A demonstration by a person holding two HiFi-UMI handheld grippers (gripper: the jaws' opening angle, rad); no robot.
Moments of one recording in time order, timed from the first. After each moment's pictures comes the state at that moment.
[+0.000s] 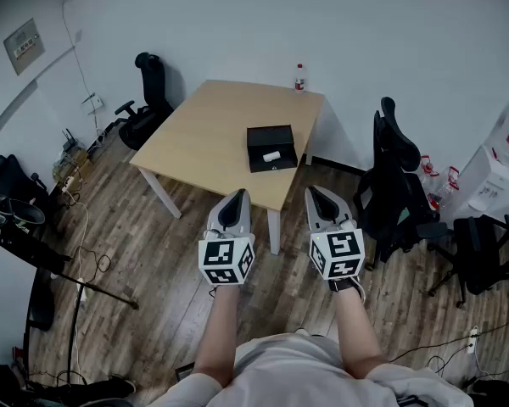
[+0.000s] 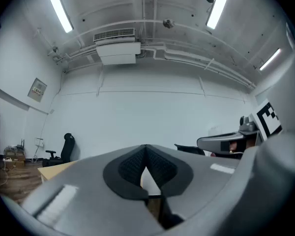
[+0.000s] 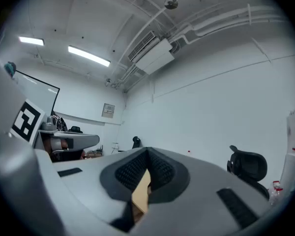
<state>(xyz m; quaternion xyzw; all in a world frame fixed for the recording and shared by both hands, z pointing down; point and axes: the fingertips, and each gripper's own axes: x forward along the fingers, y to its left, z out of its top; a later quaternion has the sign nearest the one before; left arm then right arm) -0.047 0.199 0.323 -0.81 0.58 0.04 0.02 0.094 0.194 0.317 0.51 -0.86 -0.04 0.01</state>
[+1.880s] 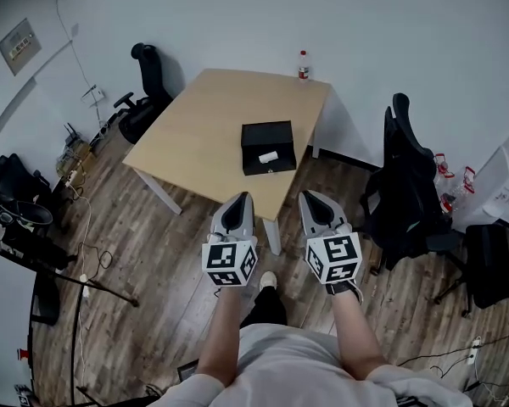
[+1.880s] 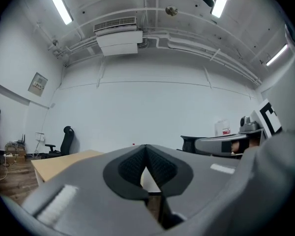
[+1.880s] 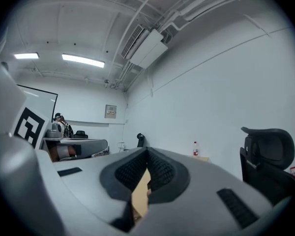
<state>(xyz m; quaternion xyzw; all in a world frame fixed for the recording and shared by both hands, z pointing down) -0.003 0.089 0.379 -0.81 0.59 0.02 0.00 0.120 0.085 0.375 0.47 -0.88 0.01 0.00</state>
